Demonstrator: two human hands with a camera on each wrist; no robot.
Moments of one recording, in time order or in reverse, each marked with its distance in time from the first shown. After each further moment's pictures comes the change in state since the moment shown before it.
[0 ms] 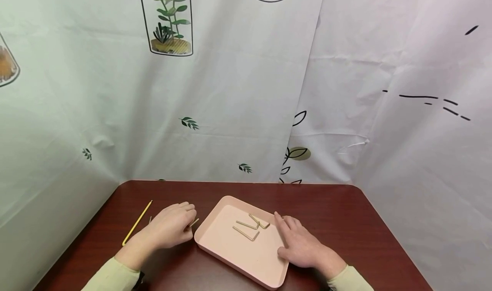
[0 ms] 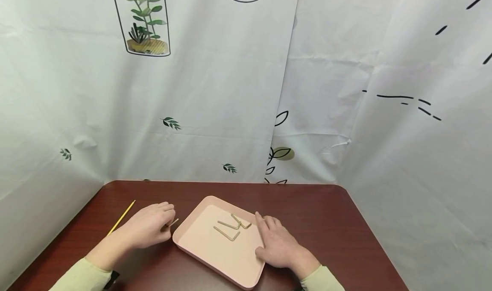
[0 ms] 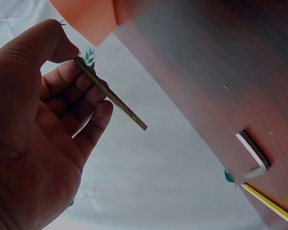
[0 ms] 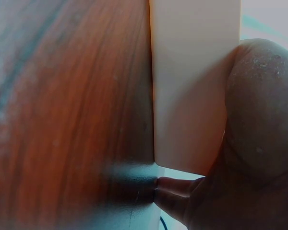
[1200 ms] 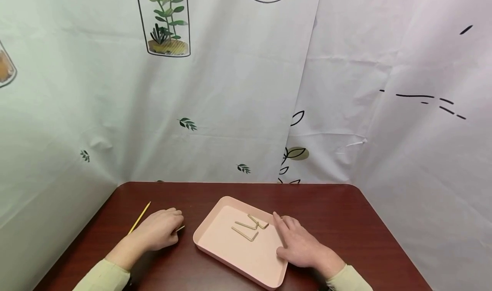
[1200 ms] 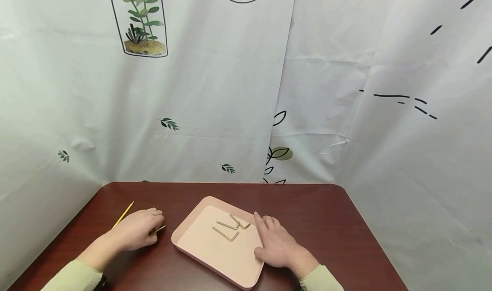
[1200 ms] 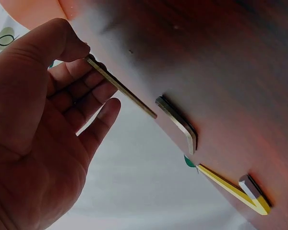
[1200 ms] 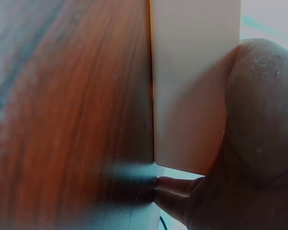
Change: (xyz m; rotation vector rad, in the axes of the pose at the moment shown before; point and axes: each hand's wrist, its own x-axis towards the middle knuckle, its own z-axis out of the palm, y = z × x) left_hand -0.027 -0.026 0.010 -0.013 -0.143 -0.081; right_hand 0.000 0.000 -0.001 -0.011 -0.005 -0.006
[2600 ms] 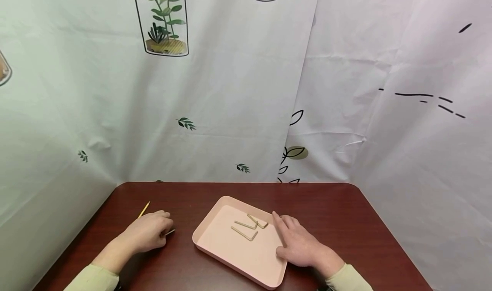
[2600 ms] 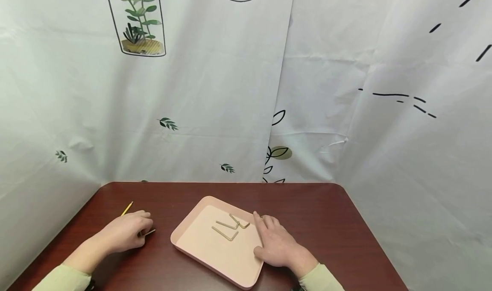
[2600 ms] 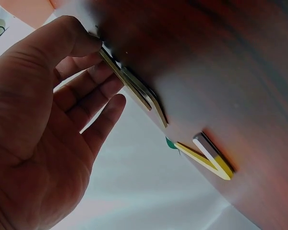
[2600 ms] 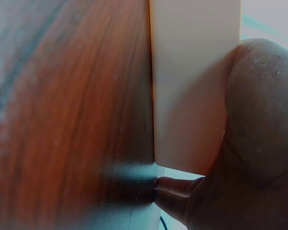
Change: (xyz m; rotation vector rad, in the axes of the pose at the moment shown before) left_hand -0.021 -0.020 0.001 -0.055 -0.027 -0.021; right_hand 0.001 0.000 -0.002 0.019 -0.003 0.010
